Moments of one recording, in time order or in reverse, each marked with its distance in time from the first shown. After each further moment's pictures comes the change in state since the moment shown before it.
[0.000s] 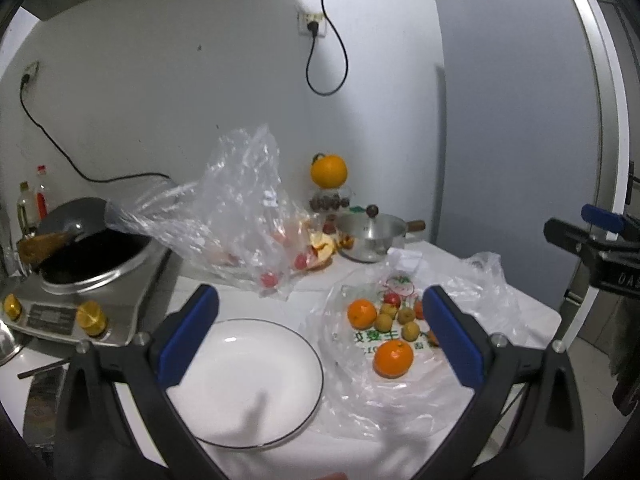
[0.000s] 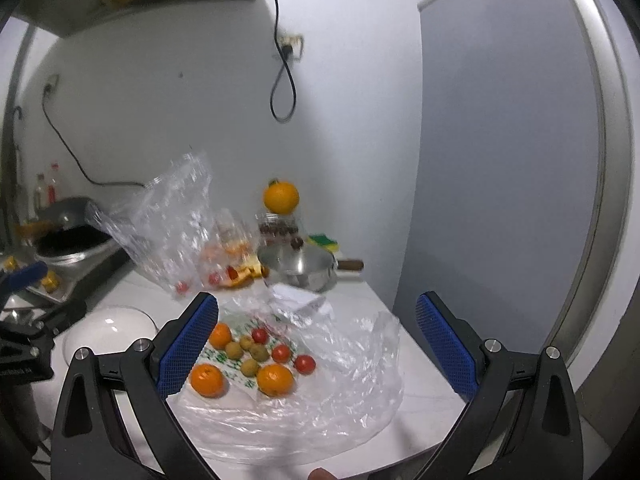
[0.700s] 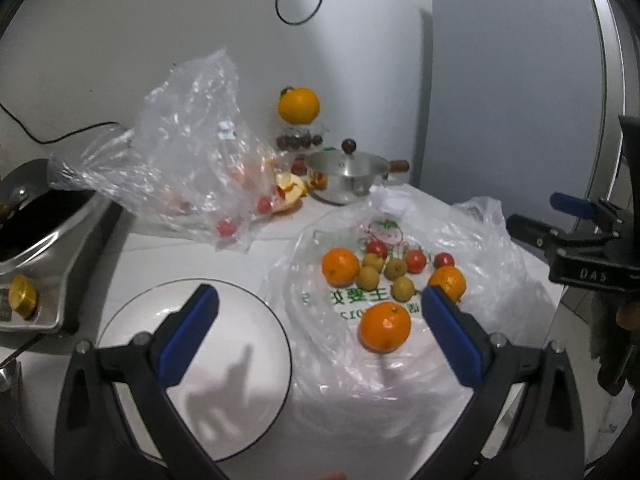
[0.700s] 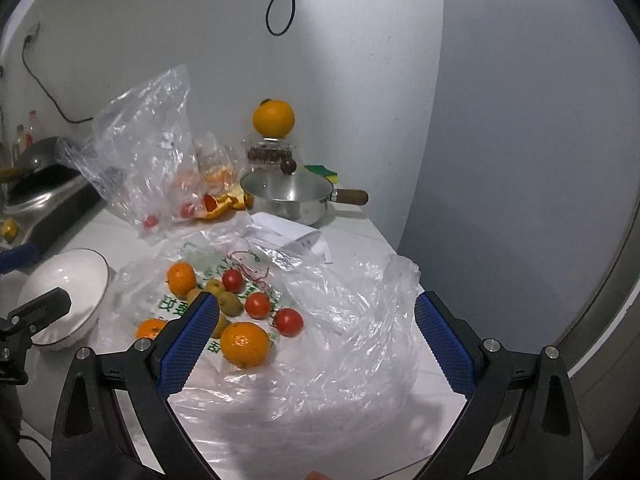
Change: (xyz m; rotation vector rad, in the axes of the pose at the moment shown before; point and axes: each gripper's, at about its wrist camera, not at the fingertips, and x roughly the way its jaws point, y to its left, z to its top) left arm 0.075 -0.011 -0.028 0.024 0.199 -0.103; right arm 0.087 -0.002 -0.036 -0.042 0.217 -0.007
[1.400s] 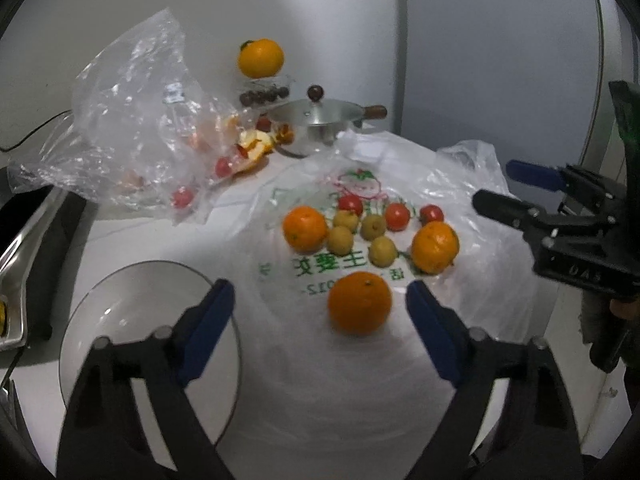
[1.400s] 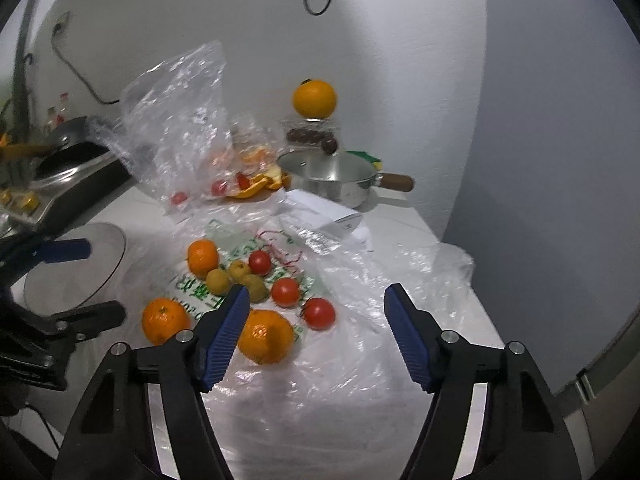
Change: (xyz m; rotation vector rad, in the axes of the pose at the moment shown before) left arm 0.042 -0.035 -0.004 0.093 0.168 -0.040; right arm 0.030 0.003 -0.016 -0.061 0.029 0.171
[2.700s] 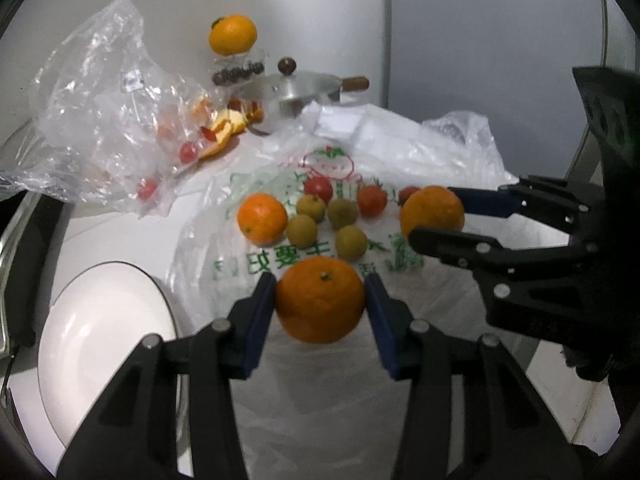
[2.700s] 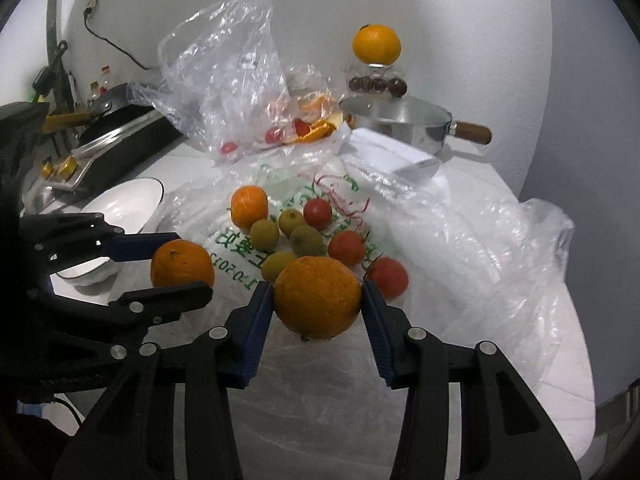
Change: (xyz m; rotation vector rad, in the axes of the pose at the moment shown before) left arm 0.028 -0.028 0.010 0.018 0.086 -0.016; right arm 0.040 0.006 -0.010 -0.019 0.144 0.234
